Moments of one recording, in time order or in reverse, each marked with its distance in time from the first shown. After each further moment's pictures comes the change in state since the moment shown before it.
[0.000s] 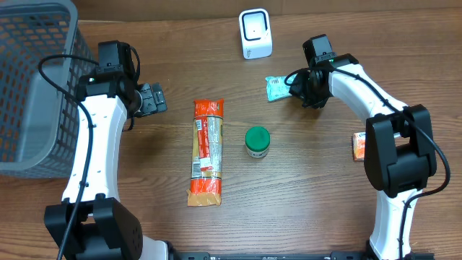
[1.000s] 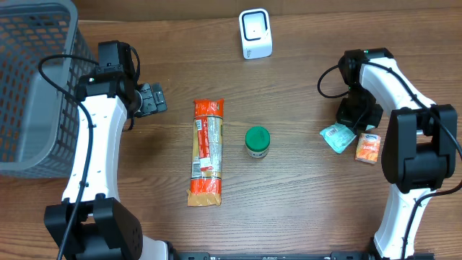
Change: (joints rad) left arm 0.000 0.000 0.000 0.000 0.000 0.000; right arm -0.170 0.000 0.026 -0.628 0.314 -0.227
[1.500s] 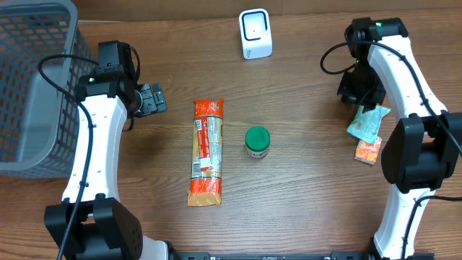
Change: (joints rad) left arm 0.000 0.000 0.000 0.000 0.000 0.000; right arm 0.002 0.000 0.312 -0.192 -0.091 -0.051
